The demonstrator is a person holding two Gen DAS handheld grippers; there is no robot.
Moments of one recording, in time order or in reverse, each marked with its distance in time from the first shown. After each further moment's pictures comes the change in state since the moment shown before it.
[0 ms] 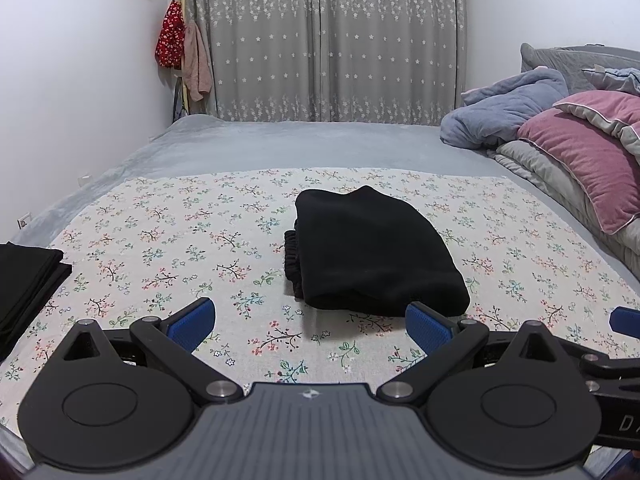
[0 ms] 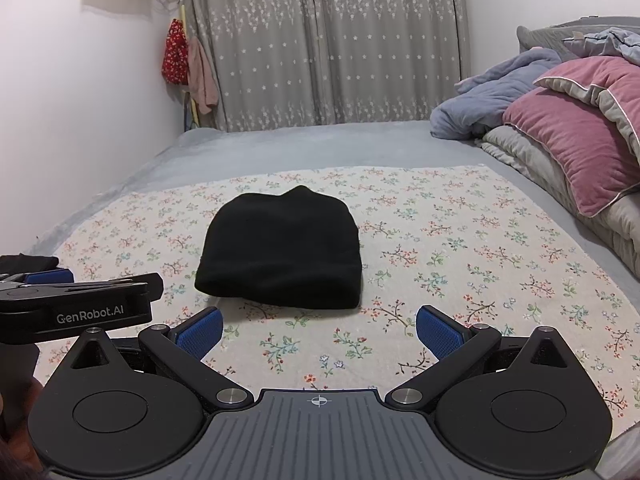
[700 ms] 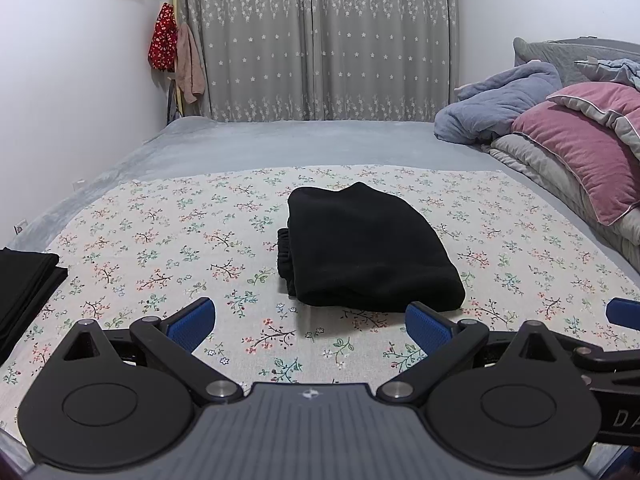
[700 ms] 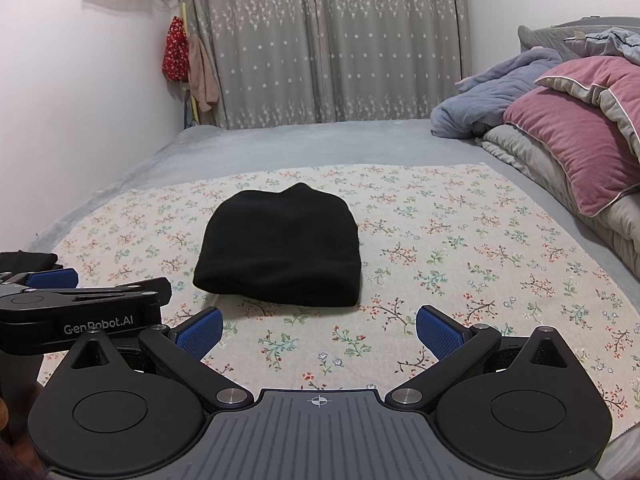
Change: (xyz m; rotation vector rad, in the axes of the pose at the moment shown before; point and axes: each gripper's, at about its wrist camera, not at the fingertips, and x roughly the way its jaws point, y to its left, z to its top) left arm 0.002 -0.005 -0.002 0.023 -0.001 -0.008; right arm 0.001 -0.002 -0.001 -0.003 0.003 0.001
